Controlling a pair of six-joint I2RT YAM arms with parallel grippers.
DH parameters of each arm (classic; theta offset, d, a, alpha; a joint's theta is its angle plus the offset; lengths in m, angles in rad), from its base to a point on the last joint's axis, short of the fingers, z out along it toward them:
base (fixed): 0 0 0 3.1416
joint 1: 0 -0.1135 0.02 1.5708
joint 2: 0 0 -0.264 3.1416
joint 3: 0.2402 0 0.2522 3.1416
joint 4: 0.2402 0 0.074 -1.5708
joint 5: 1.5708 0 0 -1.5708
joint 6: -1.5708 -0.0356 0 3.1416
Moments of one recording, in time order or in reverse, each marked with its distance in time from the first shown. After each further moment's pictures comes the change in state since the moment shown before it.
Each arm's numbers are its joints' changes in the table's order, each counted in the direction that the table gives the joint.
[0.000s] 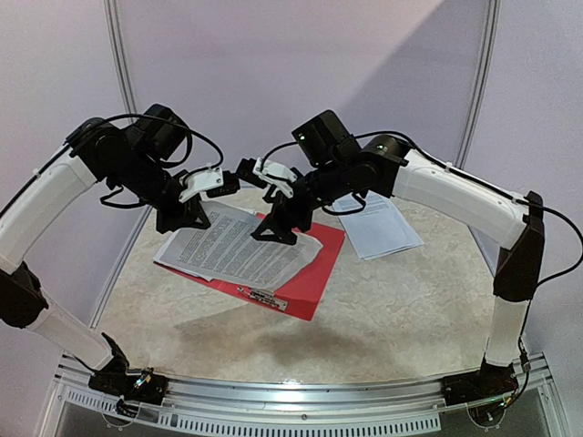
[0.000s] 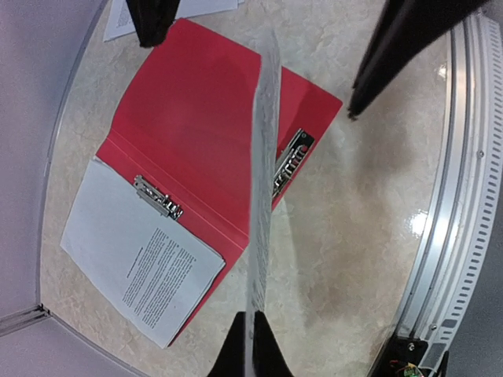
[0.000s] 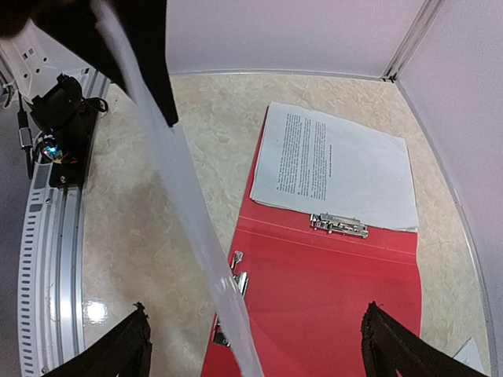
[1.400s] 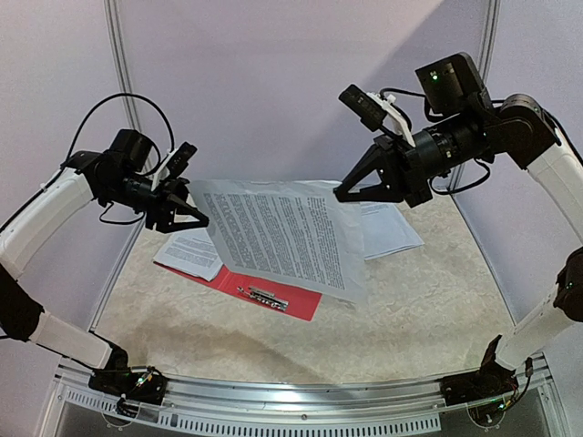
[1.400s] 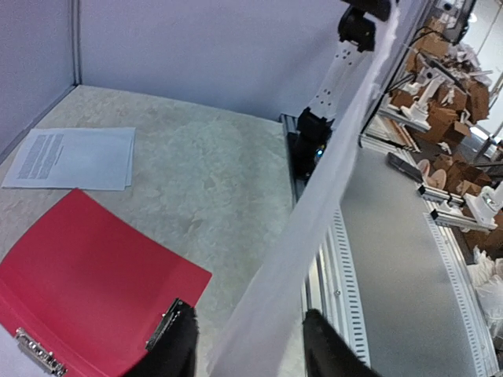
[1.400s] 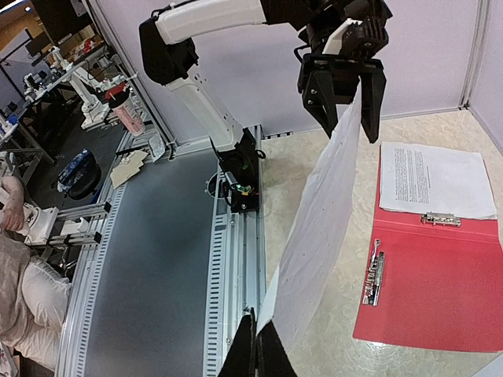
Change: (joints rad) left arm -0.396 -0.092 -0.345 -0.328 1.038 -0.056; right arm 0.078 -0.430 -0.018 0.325 -0.422 -0.248
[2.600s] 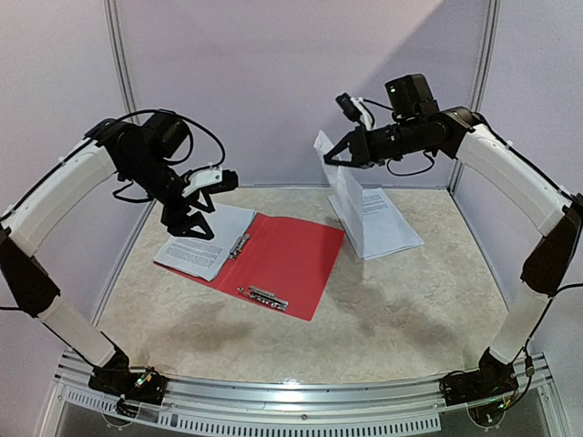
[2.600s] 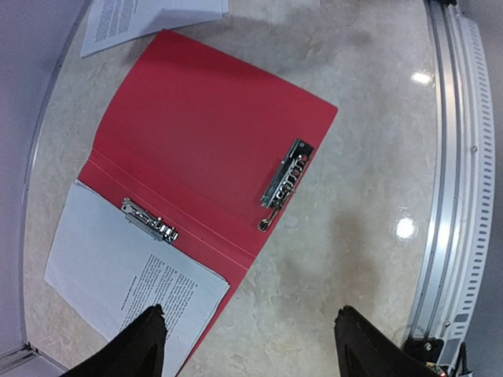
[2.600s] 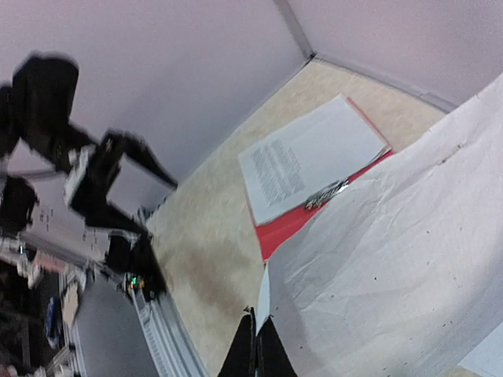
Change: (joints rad) left arm 0.213 0.204 0.331 0.296 -0.835 -0.140; right arm 0.327 0.250 -0.067 -0.369 0.121 -0.405
